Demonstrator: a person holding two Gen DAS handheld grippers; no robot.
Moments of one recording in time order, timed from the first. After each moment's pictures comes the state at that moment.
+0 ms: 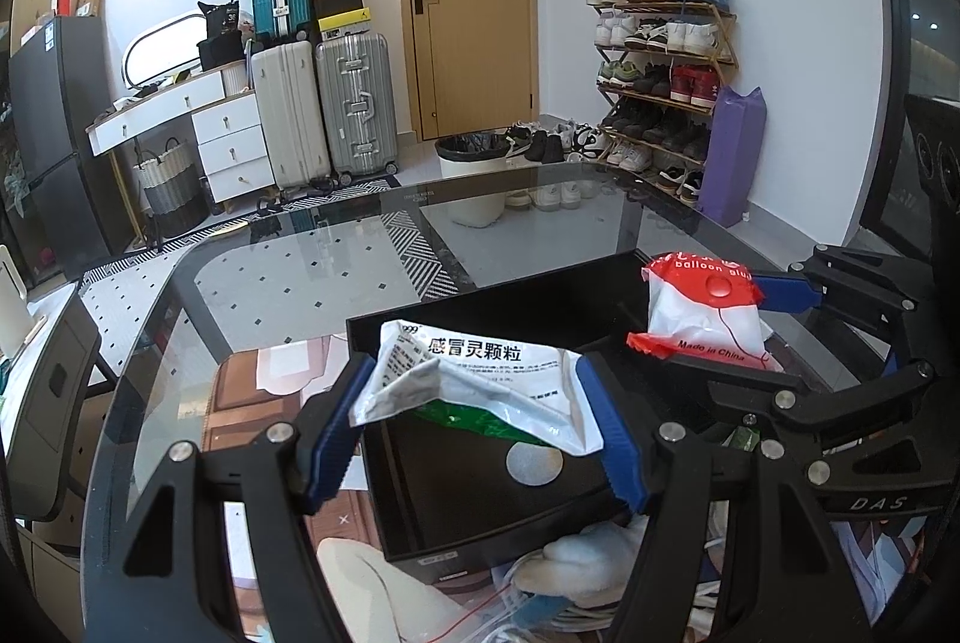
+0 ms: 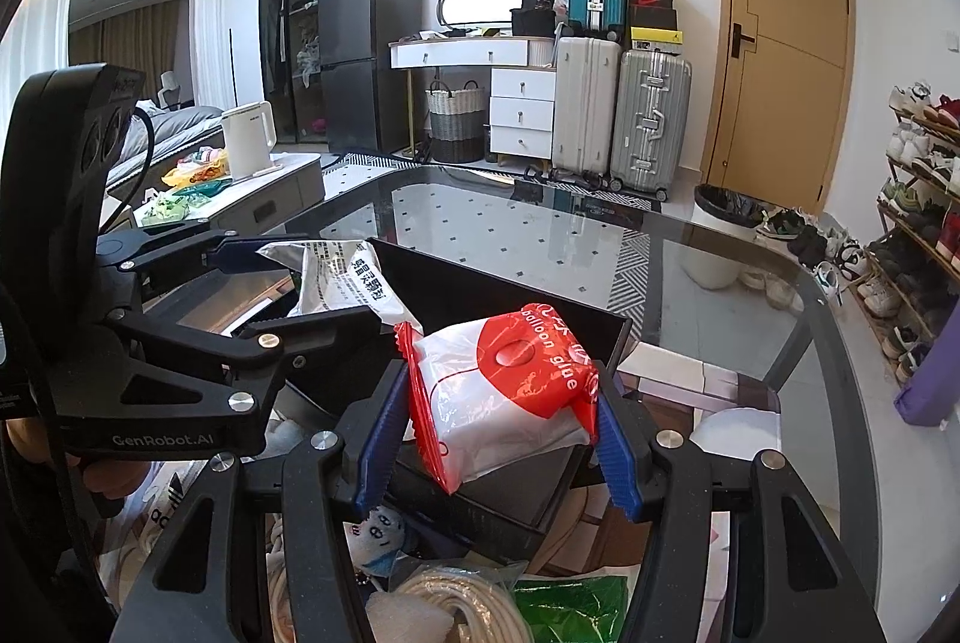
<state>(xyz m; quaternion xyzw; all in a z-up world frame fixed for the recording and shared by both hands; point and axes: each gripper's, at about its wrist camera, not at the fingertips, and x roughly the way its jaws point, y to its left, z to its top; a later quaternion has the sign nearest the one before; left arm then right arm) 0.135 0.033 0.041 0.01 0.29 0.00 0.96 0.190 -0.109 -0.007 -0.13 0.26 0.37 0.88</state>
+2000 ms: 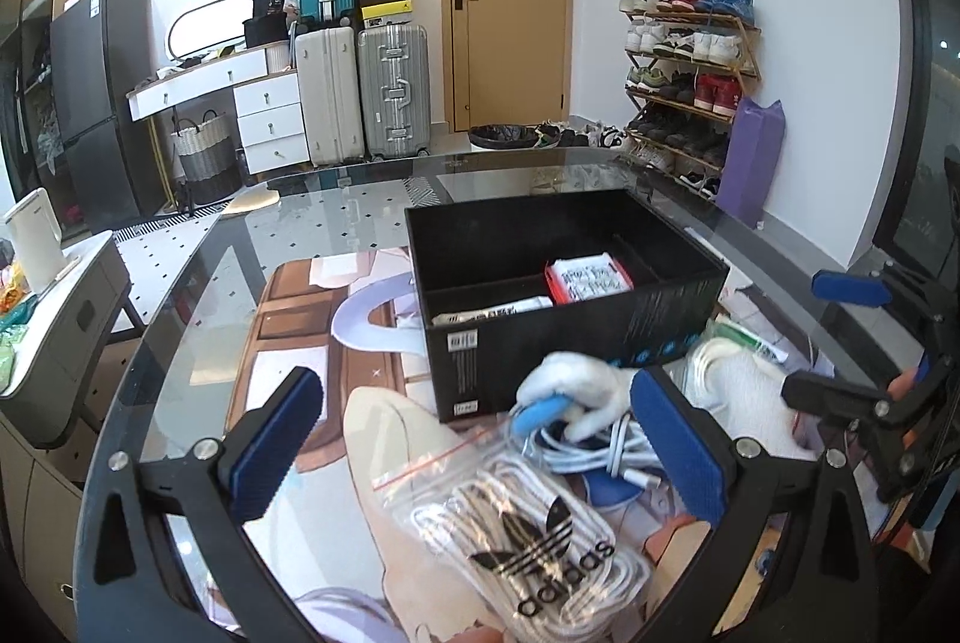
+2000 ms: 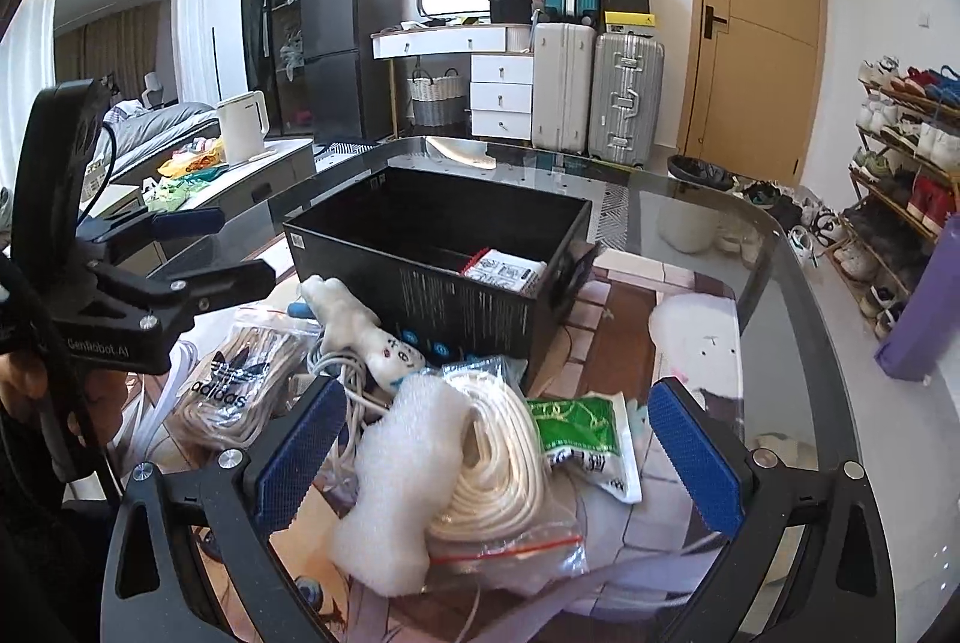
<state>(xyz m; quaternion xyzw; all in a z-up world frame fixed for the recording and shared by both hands) 0.050 0.035 0.026 -0.01 0.30 0.04 0.95 0.107 -0.177 -0.030 -0.12 0.28 0.35 0.89</state>
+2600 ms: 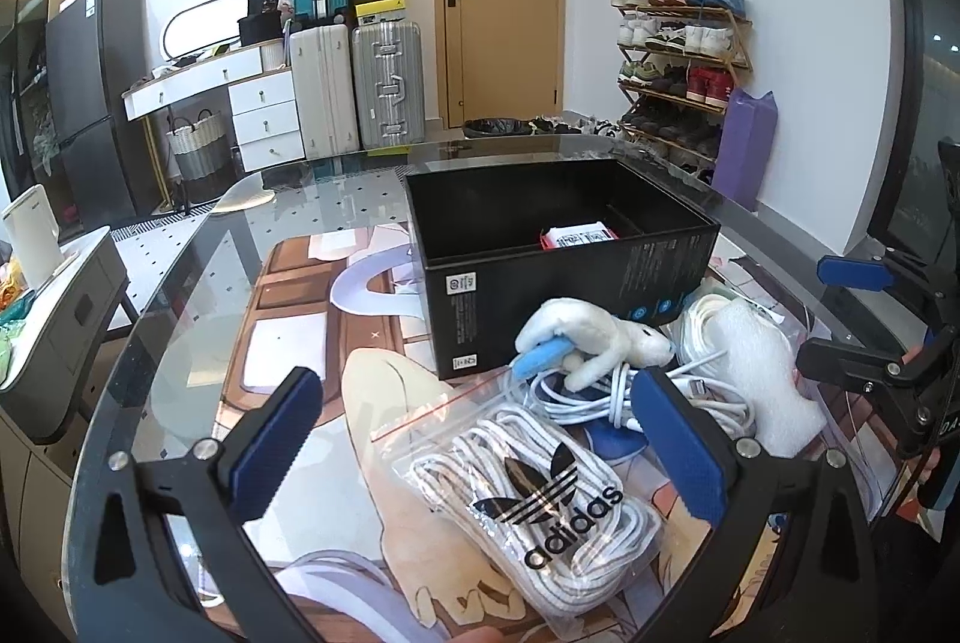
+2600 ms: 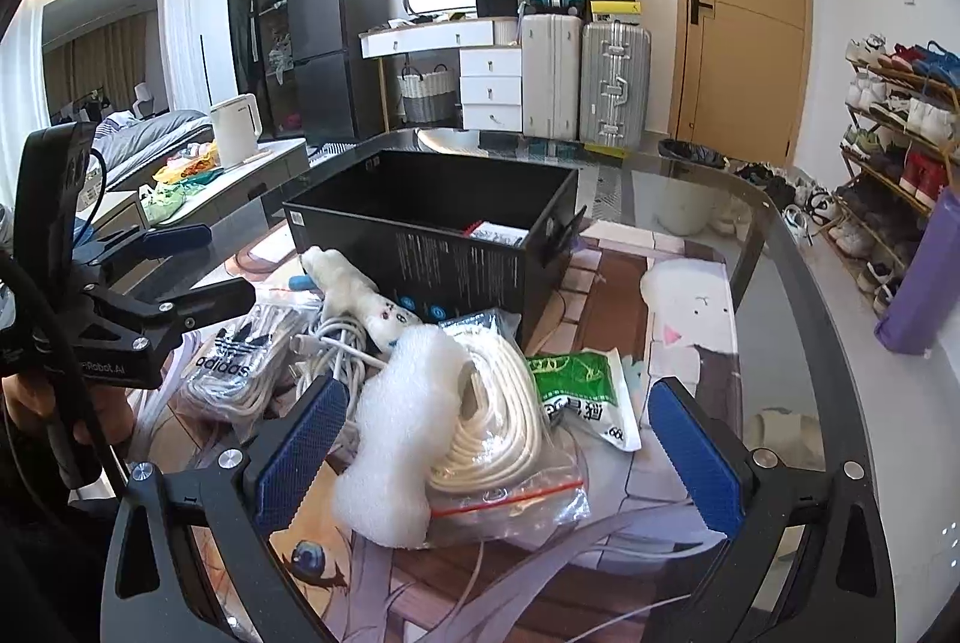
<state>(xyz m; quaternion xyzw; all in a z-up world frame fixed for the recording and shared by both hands) 0.035 0.034 0.011 -0.01 0.30 0.03 0.95 0.095 -0.189 -0.036 -0.11 0.29 0.34 0.89</state>
